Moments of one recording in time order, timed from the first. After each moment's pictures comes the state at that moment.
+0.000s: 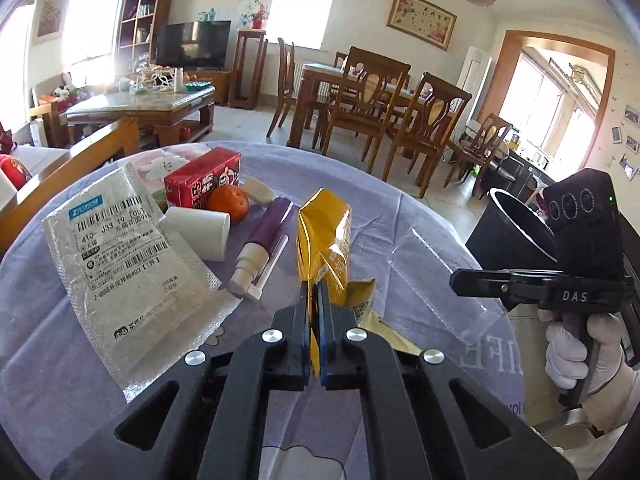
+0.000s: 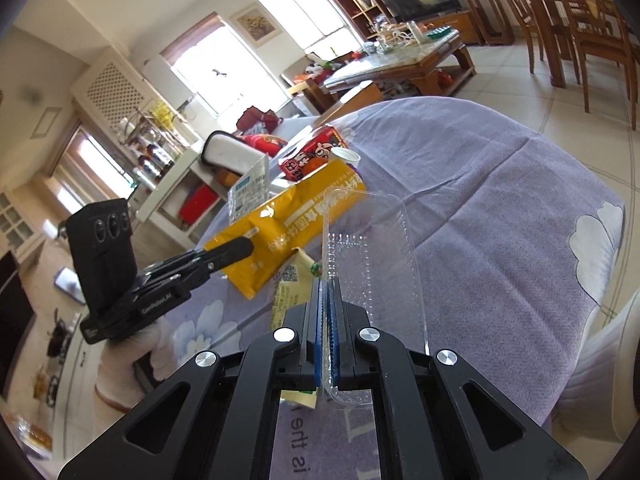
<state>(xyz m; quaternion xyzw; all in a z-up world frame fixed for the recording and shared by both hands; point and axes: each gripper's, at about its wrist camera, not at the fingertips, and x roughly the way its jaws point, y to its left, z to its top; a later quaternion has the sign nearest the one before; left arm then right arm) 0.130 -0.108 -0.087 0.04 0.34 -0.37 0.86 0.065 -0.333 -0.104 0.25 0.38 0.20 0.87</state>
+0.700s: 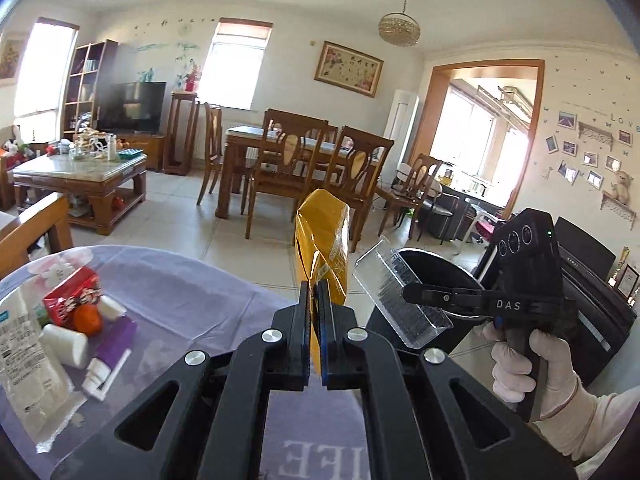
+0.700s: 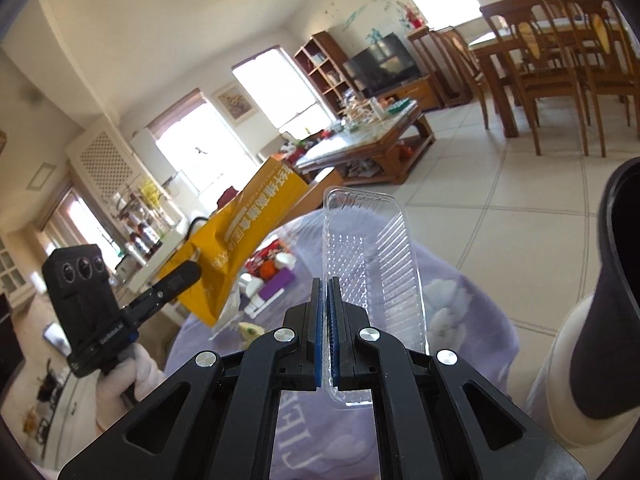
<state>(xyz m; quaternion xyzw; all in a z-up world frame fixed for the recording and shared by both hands) 0.064 -0.223 -0.016 0.00 0.23 -0.49 0.84 -0.032 -0.480 -0.045 0.29 0.26 0.10 0.92</state>
